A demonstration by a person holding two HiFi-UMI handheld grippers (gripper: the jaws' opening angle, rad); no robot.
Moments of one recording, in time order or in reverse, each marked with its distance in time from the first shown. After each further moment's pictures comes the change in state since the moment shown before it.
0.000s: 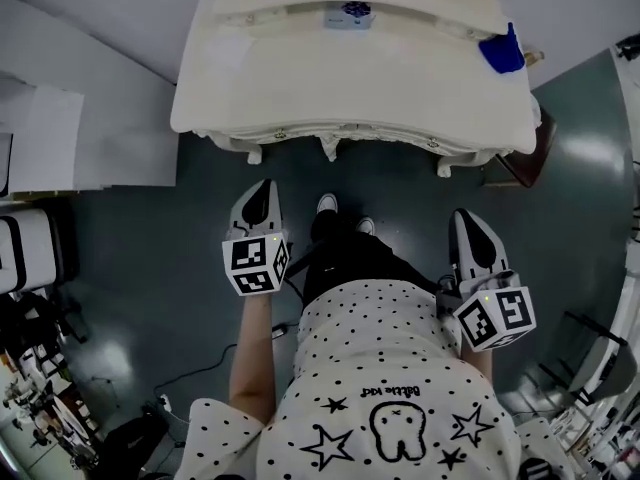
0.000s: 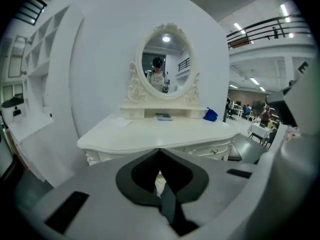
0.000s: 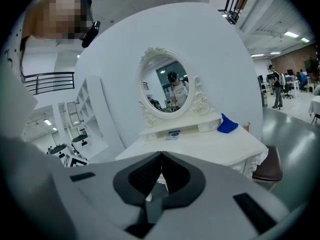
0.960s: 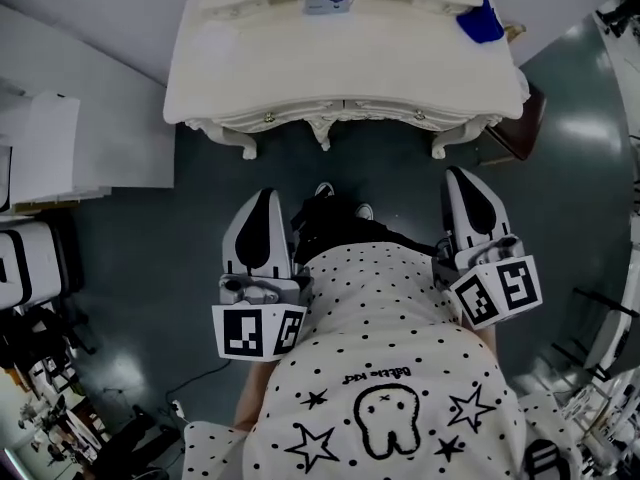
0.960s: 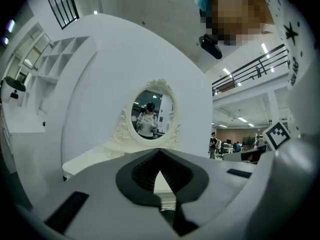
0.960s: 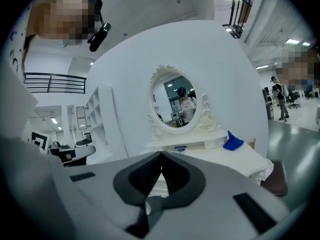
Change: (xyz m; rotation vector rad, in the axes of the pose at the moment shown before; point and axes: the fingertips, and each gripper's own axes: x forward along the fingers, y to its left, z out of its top) left arm -0.117 -0.095 0.120 -0.124 -0.458 -0.122; right arm -0.010 0.009 0.028 -0.065 -0.148 0.051
